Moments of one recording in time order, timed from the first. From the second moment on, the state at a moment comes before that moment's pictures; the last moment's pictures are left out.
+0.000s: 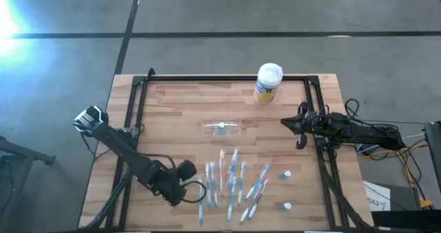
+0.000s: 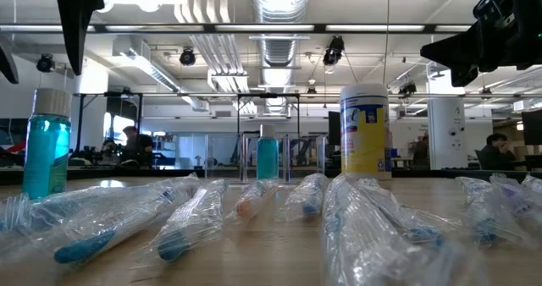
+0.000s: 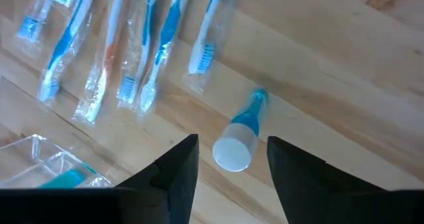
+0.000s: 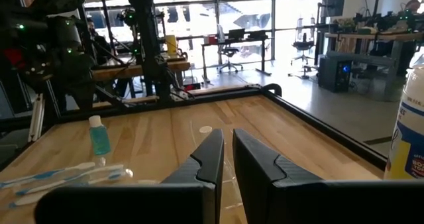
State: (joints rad) left arm -0.66 1.57 1.21 -0.97 -0.27 0.44; right arm -0.06 0.02 0.07 -0.02 0.13 0.10
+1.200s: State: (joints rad) left arm -0.61 1.57 1.14 -0.88 -0.19 0.56; right arm -0.06 0.02 0.07 -0.02 0.13 0.11
